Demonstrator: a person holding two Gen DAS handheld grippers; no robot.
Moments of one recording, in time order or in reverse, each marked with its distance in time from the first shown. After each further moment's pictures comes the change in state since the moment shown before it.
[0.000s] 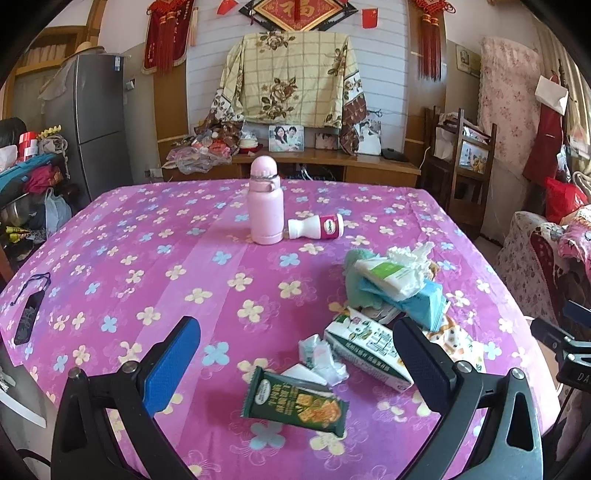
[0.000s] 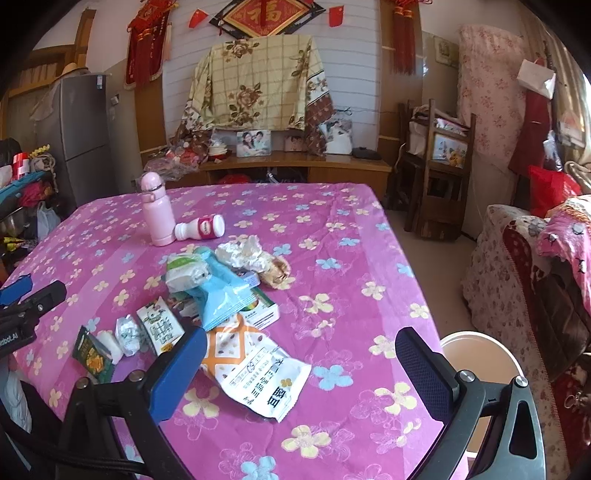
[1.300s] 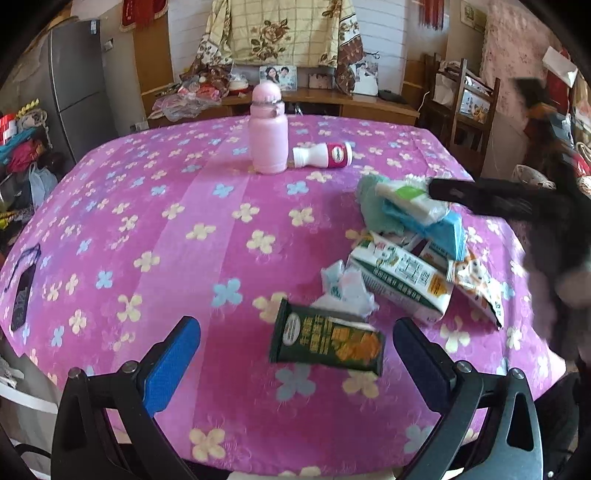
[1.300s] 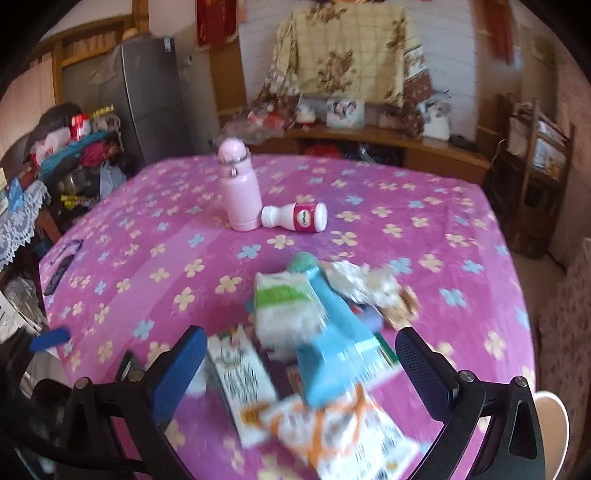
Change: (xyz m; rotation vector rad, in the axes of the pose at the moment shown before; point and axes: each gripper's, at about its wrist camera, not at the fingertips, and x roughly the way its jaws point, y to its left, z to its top) left arm 0.025 0.026 -0.027 0.025 0.248 -0.032; right arm 0.116 0.099 0.075 -0.096 0.179 0.338
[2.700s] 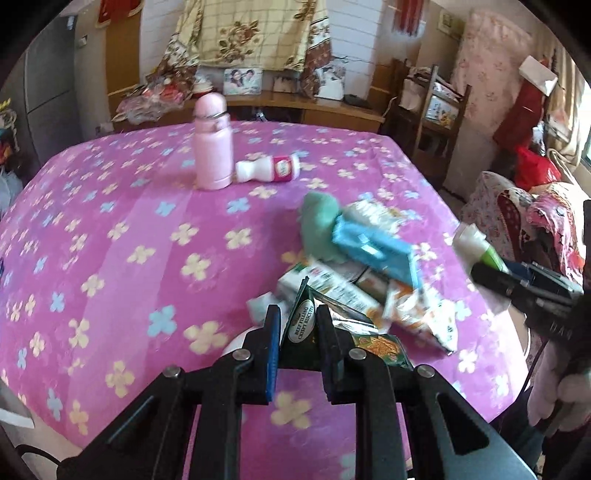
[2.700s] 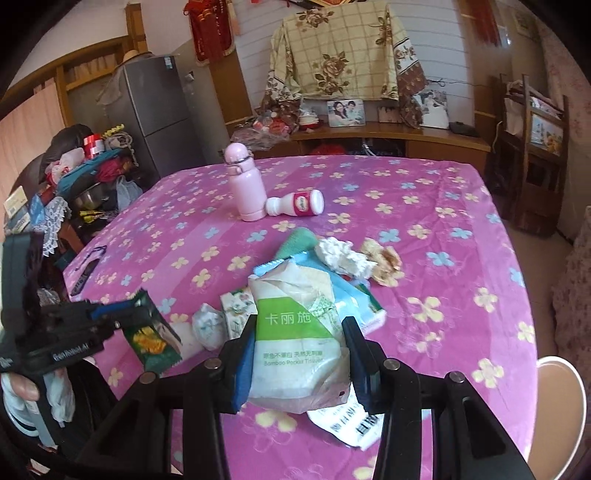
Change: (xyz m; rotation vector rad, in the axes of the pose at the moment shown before) left arm 0.004 -0.050 0.034 0.031 -0.024 -0.162; right arm -0.082 -0.042 -0.073 0.083 -0.071 0.076
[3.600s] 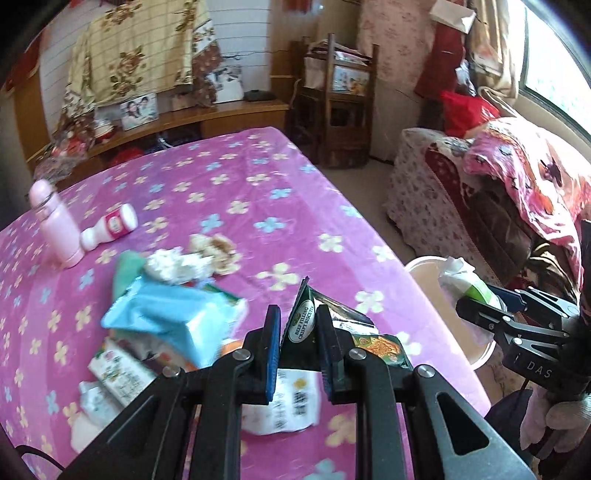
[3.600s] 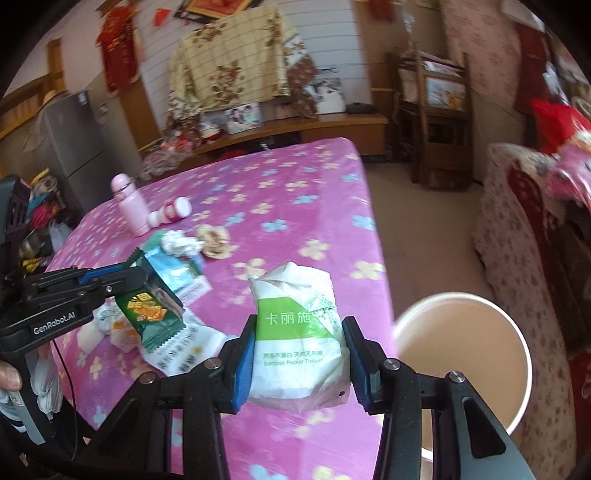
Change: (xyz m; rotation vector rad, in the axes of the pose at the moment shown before) left arm 0.054 -0.200 0.032 0.265 0.022 -0.152; right arm -0.081 -0.160 -0.062 0.242 -0.007 -0.248
